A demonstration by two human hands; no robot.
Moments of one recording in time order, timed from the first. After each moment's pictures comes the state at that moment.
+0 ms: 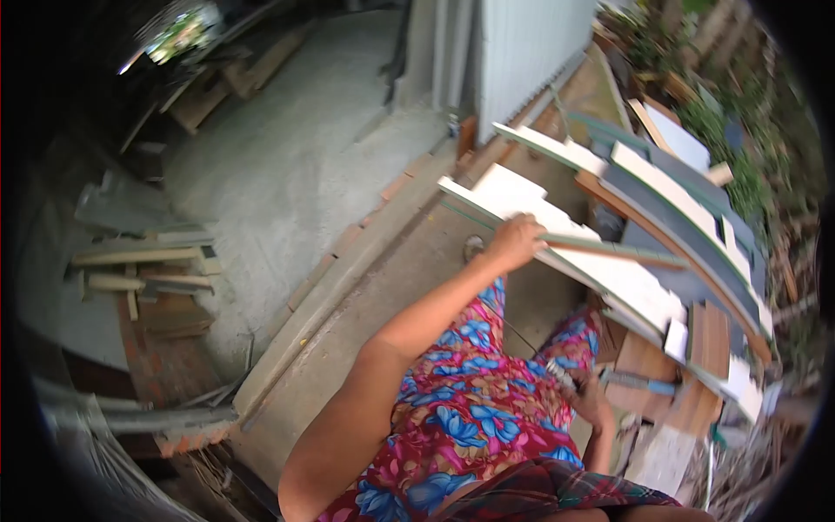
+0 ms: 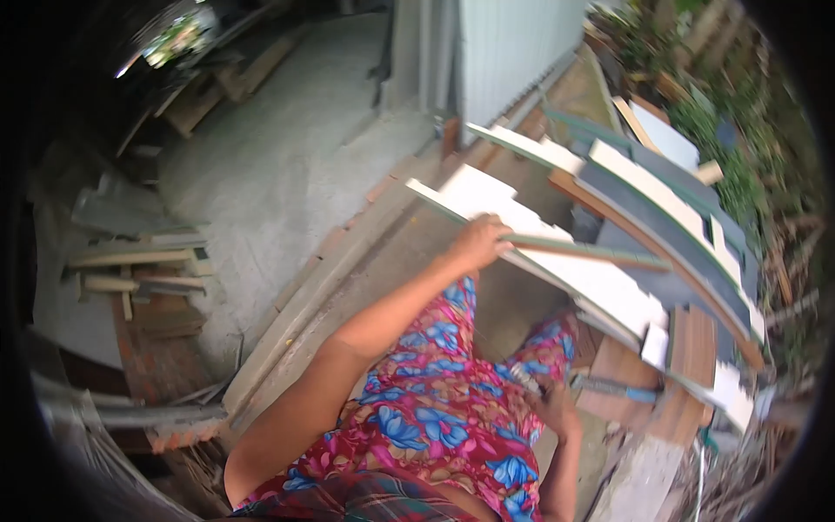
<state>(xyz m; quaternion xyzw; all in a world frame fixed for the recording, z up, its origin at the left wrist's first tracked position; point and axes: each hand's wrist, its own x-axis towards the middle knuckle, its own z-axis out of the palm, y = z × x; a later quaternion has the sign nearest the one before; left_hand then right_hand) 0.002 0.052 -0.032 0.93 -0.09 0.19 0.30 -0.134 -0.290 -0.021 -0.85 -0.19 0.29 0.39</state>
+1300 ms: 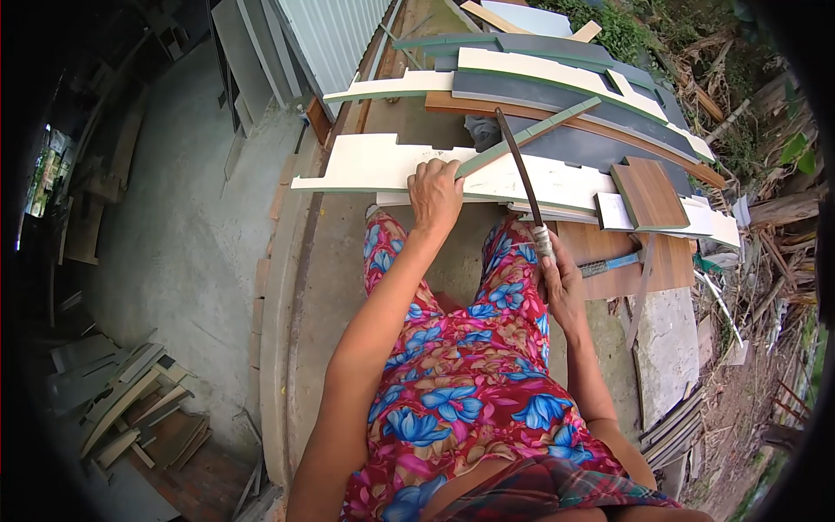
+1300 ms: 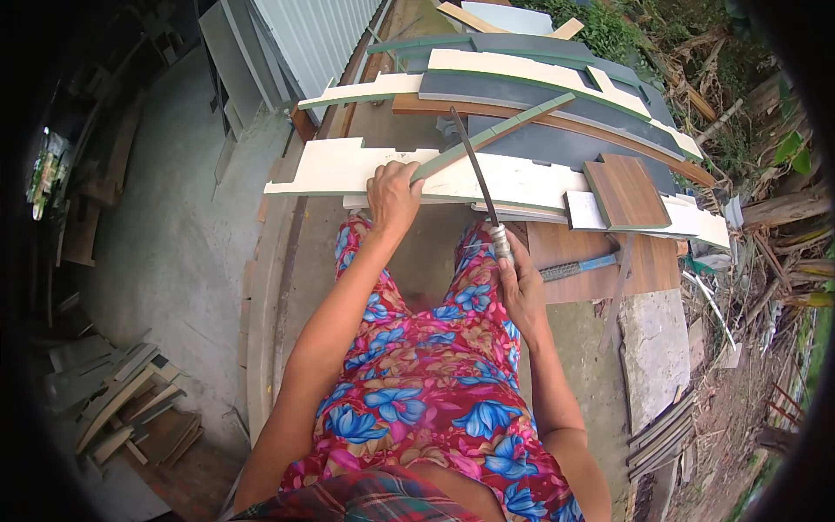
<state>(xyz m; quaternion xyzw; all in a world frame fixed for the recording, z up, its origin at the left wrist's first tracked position) 0.010 -0.033 -0.017 0.93 -0.05 0.24 0.27 -0.125 -0.258 0.031 -0.78 0.01 0.05 0.63</state>
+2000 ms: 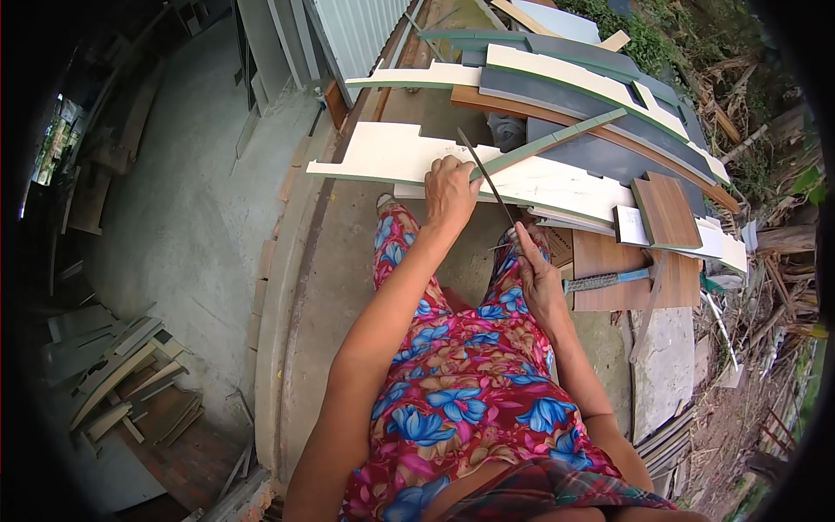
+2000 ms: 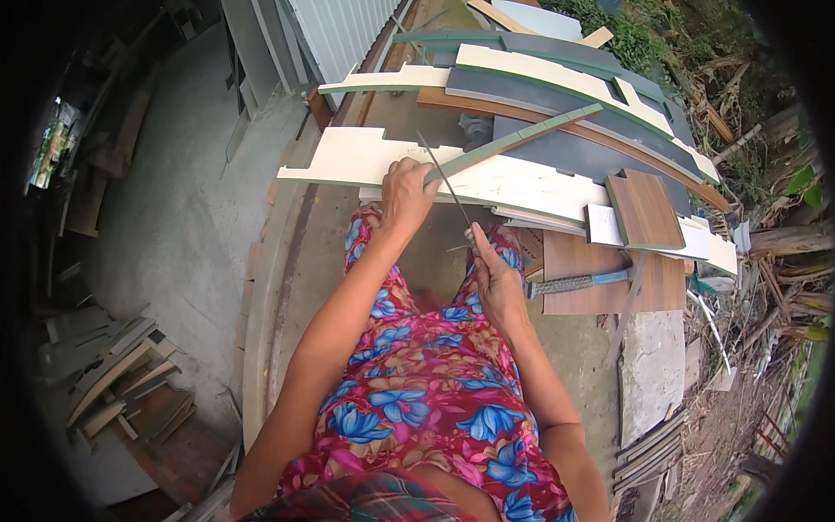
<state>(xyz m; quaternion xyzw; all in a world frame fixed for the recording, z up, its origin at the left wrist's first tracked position) 0.010 -0.023 -0.016 0.93 -0.04 0.23 0.30 -0.109 -0.211 0.023 -0.89 -0.10 0.02 0.44</state>
